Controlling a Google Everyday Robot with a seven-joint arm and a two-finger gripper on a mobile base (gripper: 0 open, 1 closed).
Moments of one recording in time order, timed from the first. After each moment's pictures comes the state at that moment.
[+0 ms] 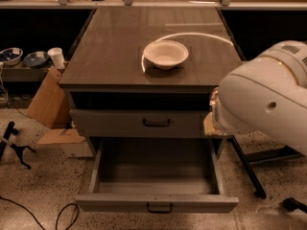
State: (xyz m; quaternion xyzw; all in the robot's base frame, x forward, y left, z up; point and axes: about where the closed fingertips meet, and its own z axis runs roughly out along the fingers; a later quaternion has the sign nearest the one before) arm 0.465 -0.193 0.796 0.00 0.98 -0.05 0.21
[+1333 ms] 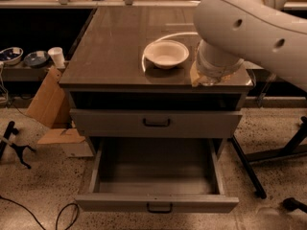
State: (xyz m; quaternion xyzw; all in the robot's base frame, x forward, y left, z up) arm 0.574 -0.165 0.875 -0.03 0.96 -0.07 0.25
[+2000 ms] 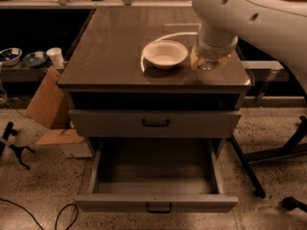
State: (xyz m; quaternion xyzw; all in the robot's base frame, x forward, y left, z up) arm 0.647 -0.178 0.874 0.00 0.97 -0.07 0.25
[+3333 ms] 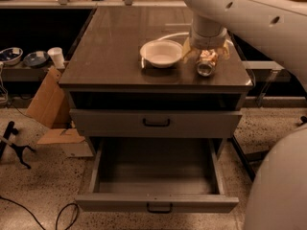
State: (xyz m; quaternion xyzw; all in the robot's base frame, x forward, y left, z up) arm 0.697 -0.171 0.864 0.02 0.97 -0.07 0.23
